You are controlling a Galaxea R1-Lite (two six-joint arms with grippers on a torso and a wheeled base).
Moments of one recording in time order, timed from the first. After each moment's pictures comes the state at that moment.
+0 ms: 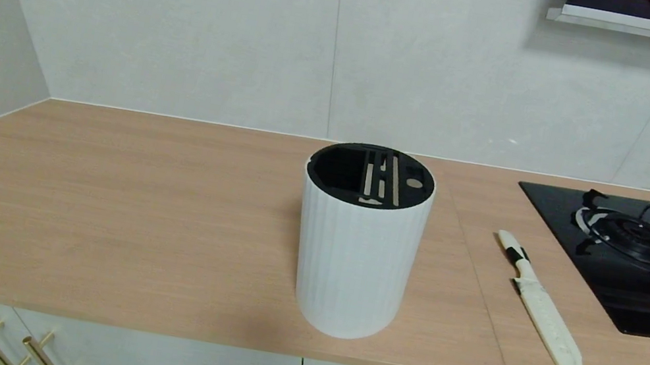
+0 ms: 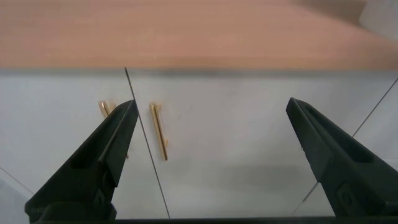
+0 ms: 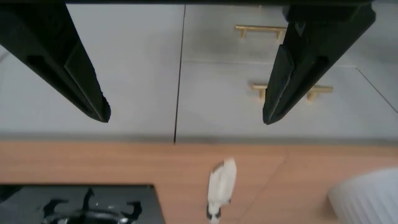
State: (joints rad) left arm 0.00 0.00 0.00 0.00 0.04 -0.01; right arm 0.00 0.00 0.00 0.00 0.05 0.00
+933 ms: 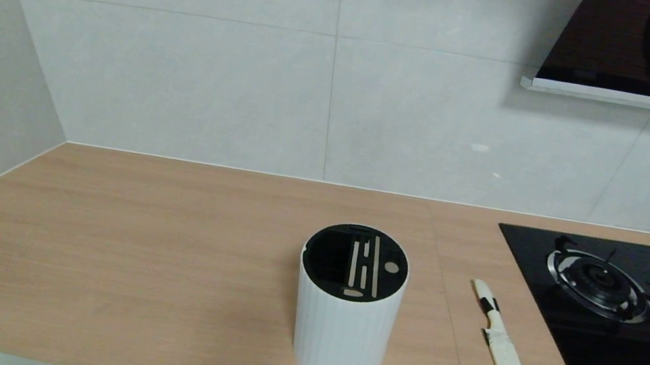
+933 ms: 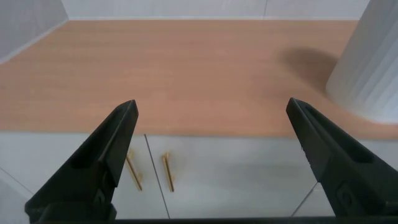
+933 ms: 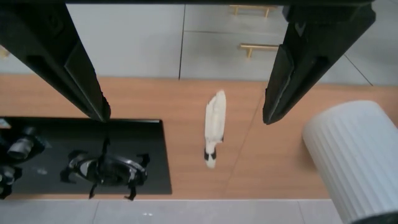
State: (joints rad) left arm 0.00 0.00 0.00 0.00 0.04 -0.01; right arm 0.00 0.00 0.00 0.00 0.05 0.00
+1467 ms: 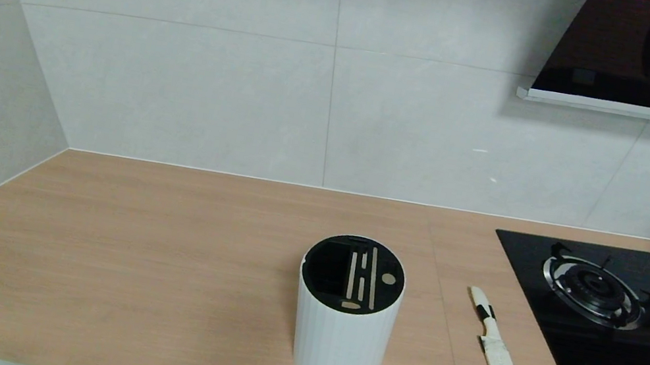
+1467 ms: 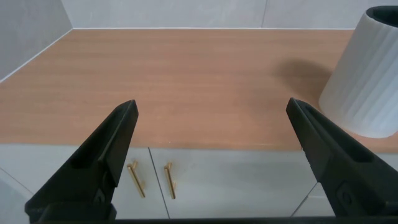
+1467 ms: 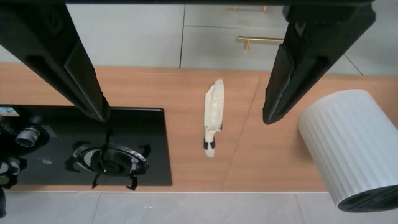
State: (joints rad) left arm 0.00 0.00 0.00 0.00 0.04 -0.01; right arm 0.00 0.00 0.00 0.00 0.05 0.00
